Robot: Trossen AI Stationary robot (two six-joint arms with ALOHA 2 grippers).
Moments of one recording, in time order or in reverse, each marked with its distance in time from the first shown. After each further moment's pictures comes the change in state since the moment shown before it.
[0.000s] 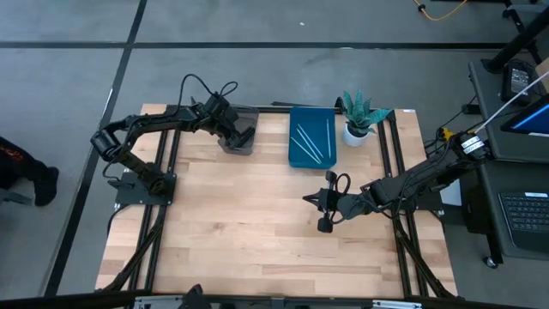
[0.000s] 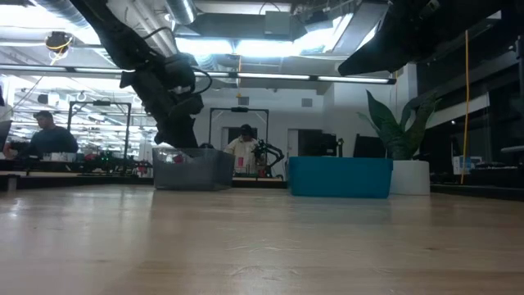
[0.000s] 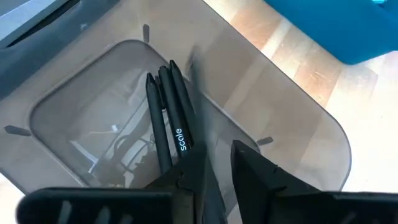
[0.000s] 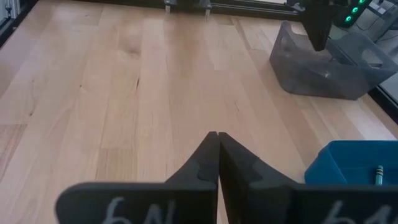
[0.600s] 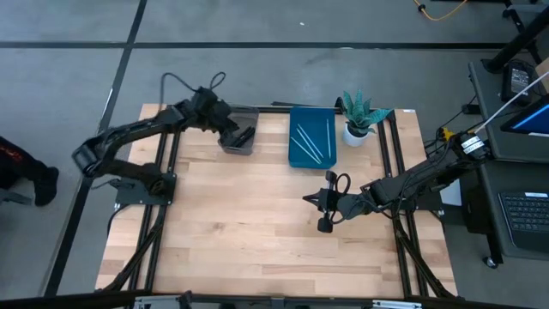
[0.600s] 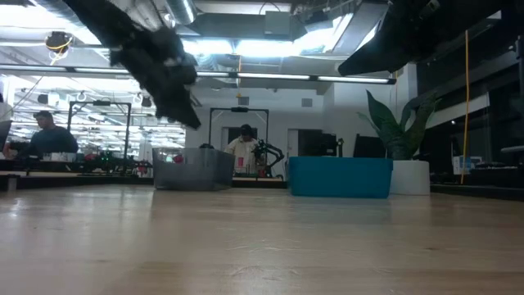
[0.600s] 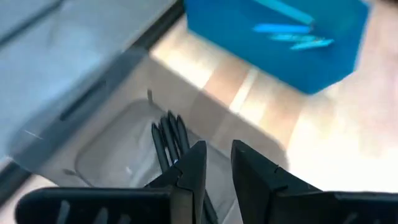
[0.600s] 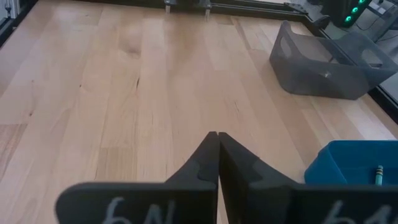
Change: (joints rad) left arm -0.002 -0.195 0.000 -0.030 0.001 0.073; right arm 0.000 0.000 0.000 0.000 0.001 -0.001
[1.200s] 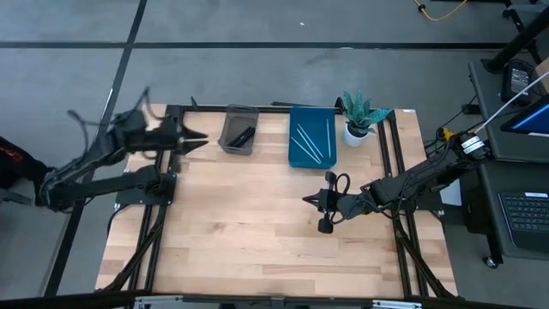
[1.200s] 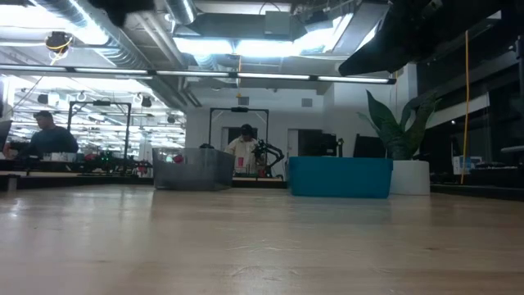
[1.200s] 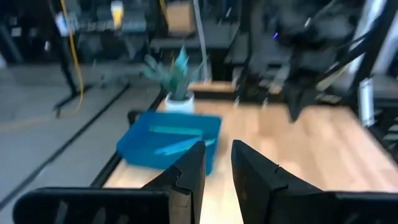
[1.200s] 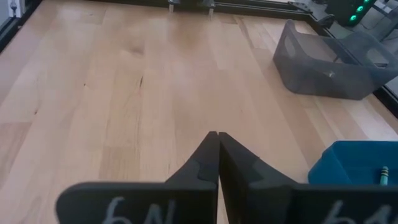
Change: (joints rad) left arm -0.273 -0.780 -0.009 -0.208 0.004 0.017; right arm -0.001 0.000 0.000 0.000 -0.015 0.000
